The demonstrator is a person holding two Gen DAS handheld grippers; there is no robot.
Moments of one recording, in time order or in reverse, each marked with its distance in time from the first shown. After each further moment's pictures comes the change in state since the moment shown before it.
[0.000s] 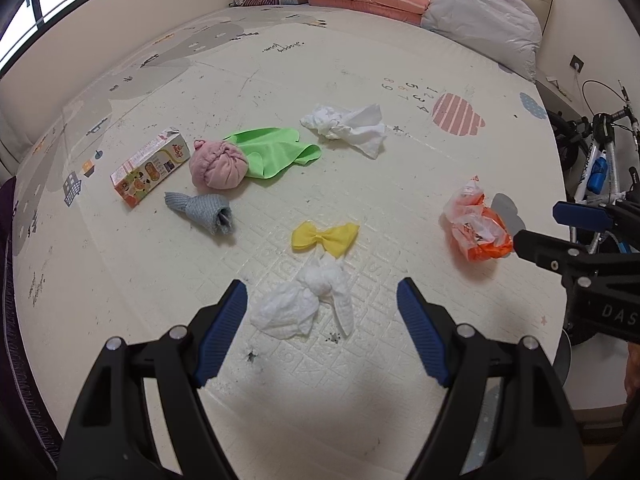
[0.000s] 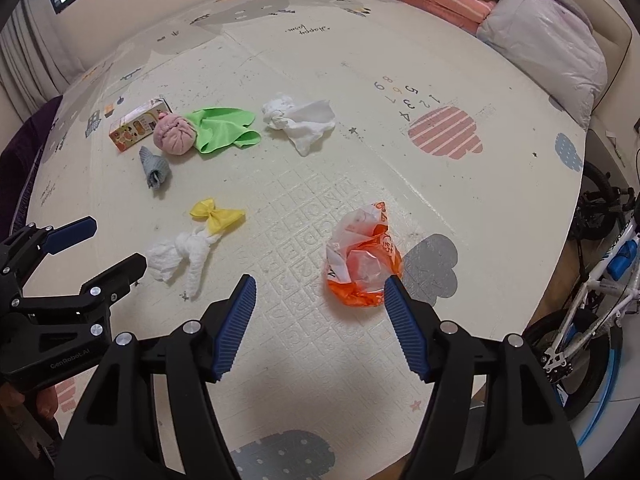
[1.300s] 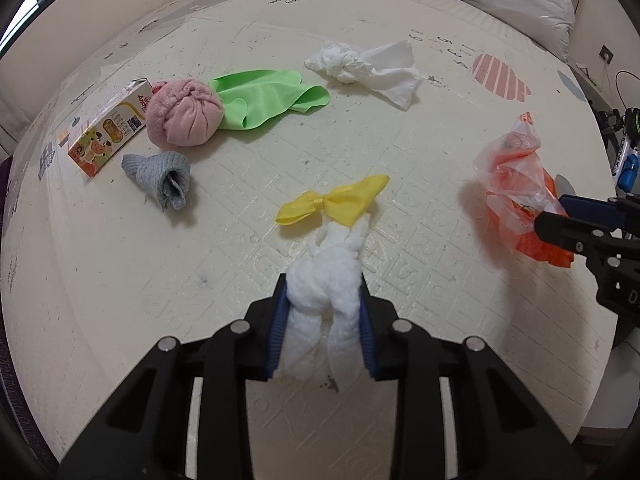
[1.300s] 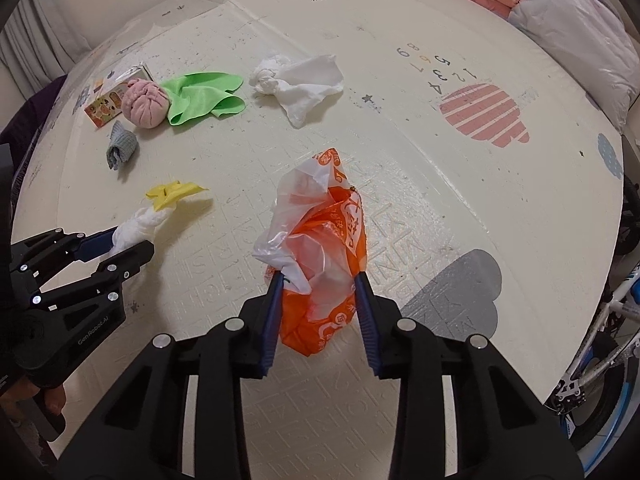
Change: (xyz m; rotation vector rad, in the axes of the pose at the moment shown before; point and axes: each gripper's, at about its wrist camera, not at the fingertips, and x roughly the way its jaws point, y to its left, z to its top) left arm 0.084 -0.003 -0.004 -0.035 0.087 0.052; right arm 0.081 -0.011 0.007 -0.059 0.045 0.066
